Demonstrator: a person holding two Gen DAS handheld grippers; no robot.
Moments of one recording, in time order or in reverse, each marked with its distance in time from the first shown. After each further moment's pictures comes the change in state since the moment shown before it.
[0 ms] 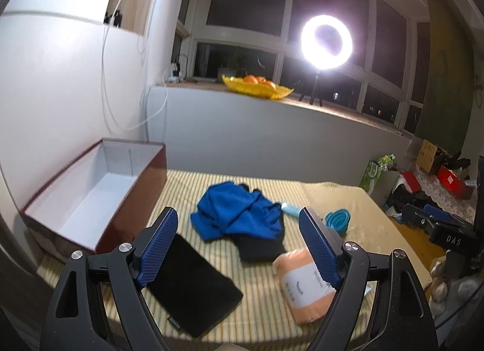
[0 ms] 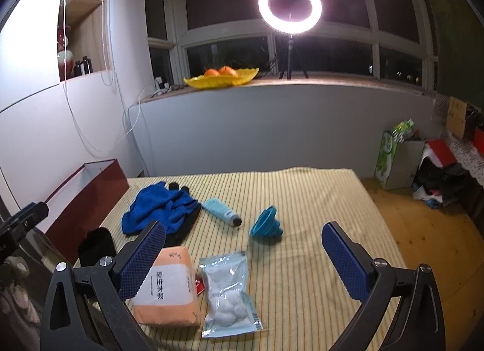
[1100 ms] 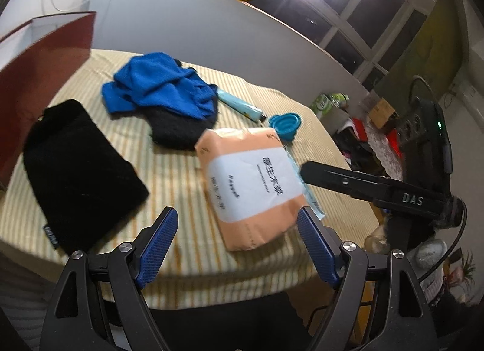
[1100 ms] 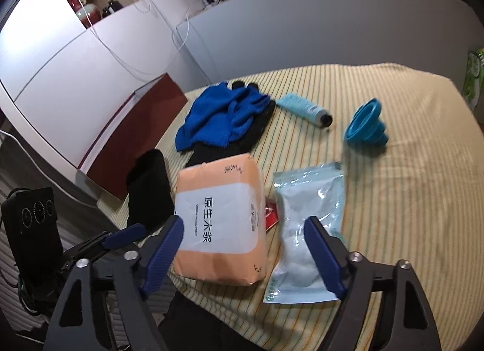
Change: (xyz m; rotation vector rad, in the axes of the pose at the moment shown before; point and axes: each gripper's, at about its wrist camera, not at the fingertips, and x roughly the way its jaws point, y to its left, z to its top) left arm 0.065 -0.030 -0.079 -0.127 0.418 -0.336; right arm 0.092 0.023 -0.048 0.035 0.446 0.399
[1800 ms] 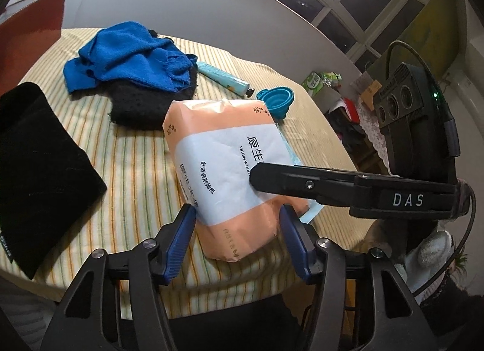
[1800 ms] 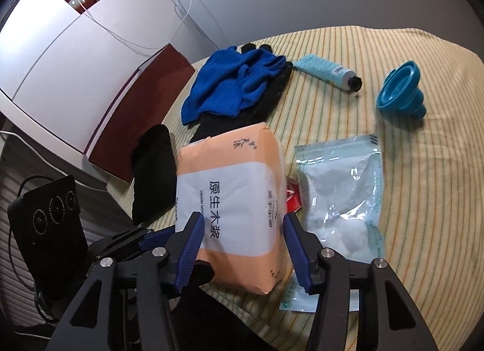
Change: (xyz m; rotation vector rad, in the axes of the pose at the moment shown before) left arm 0.042 -0.004 0.002 0.016 0.096 -0.057; right arm 0.039 -0.003 0.004 0.026 0.146 0.089
